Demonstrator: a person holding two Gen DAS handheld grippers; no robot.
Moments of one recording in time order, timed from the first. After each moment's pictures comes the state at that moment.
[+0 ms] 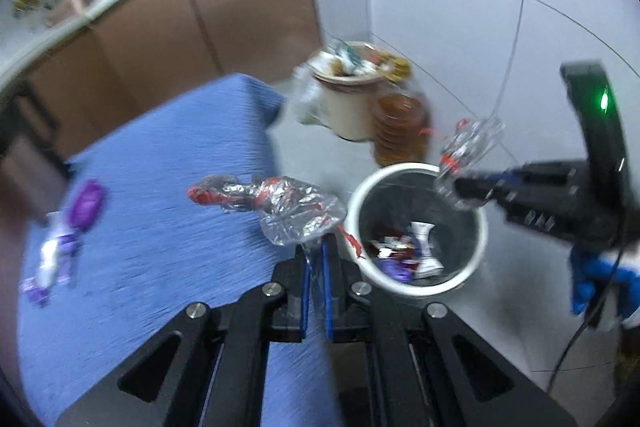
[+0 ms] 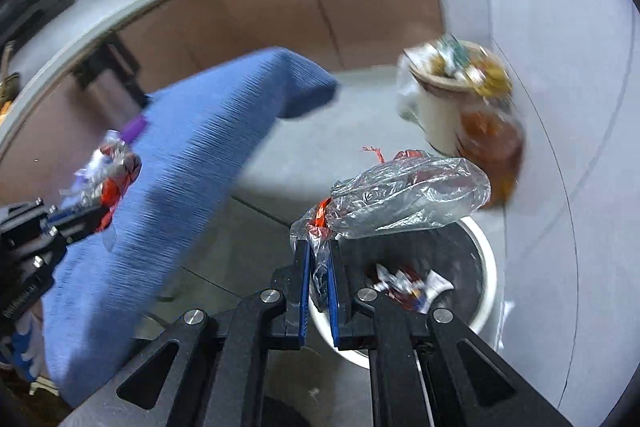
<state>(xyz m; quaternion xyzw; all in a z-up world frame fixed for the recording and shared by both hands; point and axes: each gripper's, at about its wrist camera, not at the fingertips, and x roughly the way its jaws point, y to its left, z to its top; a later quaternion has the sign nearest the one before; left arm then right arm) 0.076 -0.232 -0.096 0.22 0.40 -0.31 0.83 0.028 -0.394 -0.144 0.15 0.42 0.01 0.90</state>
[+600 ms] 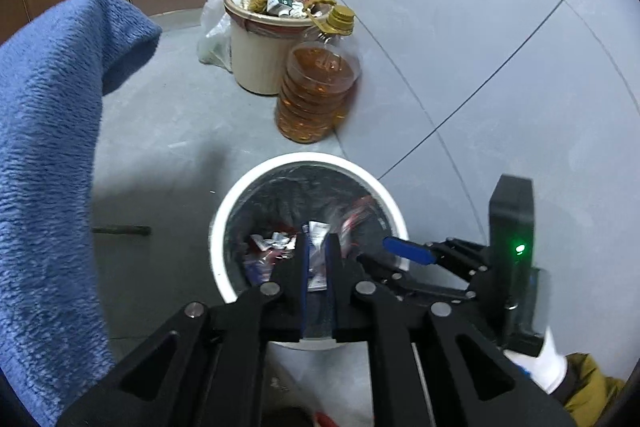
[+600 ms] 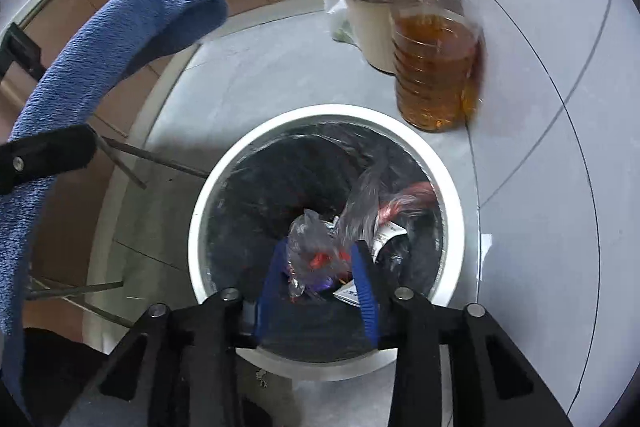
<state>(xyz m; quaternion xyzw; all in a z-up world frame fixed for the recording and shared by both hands) 0.140 -0.337 -0.175 0.10 0.54 -0.40 0.74 0.048 -0.459 -0.255 0.18 0.51 -0.06 0.84</state>
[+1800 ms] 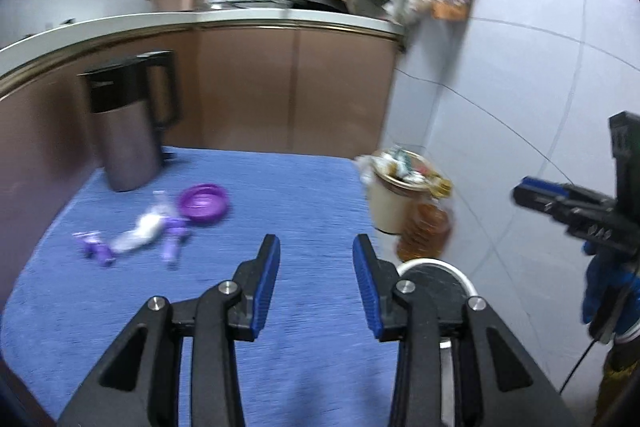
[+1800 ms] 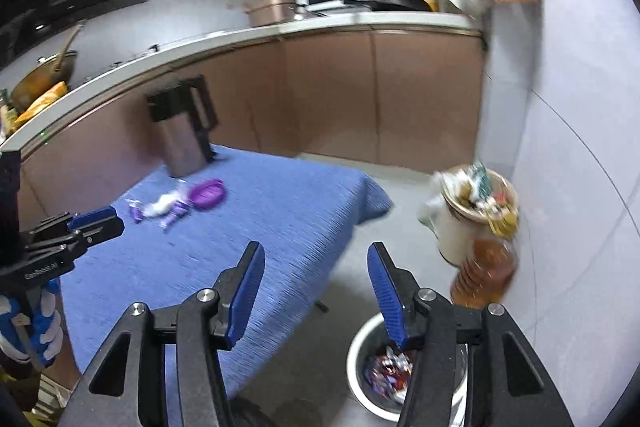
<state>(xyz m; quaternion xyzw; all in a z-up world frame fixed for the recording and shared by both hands) 0.075 -0.017 0.016 0.03 0.30 -0.24 0.92 0.019 -0.283 0.022 0.03 0.30 0.05 0.95</state>
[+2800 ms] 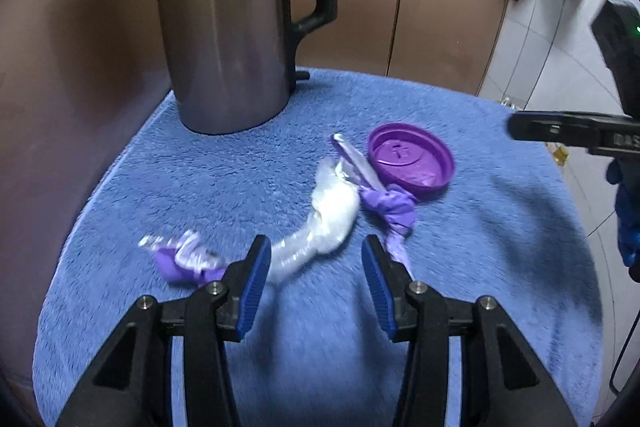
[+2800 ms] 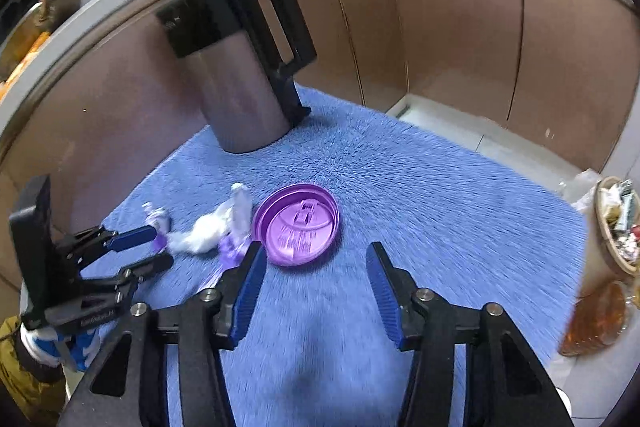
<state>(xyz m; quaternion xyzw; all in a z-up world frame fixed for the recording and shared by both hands) 0.280 0.108 -0.093 0.07 0.42 -0.15 0.89 0.300 -0.126 -0.070 0.03 0.44 0.19 0.88</state>
